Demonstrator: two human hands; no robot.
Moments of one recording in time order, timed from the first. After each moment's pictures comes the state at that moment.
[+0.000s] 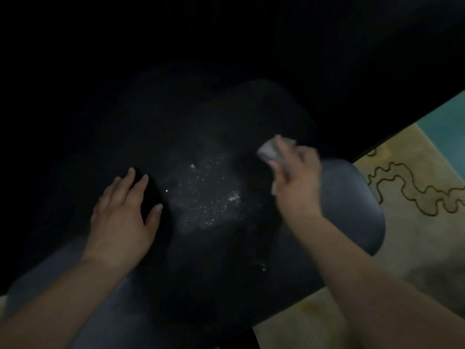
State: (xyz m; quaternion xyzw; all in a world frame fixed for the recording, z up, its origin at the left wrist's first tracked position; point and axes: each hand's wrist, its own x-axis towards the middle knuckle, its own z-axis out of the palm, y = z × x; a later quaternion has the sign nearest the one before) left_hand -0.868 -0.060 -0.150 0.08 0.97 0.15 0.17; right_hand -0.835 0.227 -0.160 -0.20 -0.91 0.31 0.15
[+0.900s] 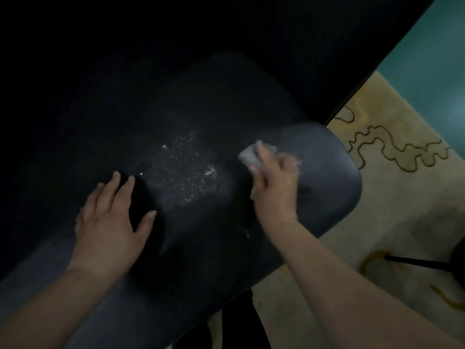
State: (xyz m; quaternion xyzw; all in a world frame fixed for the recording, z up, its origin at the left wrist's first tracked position) left_hand -0.834 -0.054 -0.140 0.11 0.97 0.12 0.20; right_hand -0.768 0.202 -0.172 -0.28 -0.88 0.35 0.17
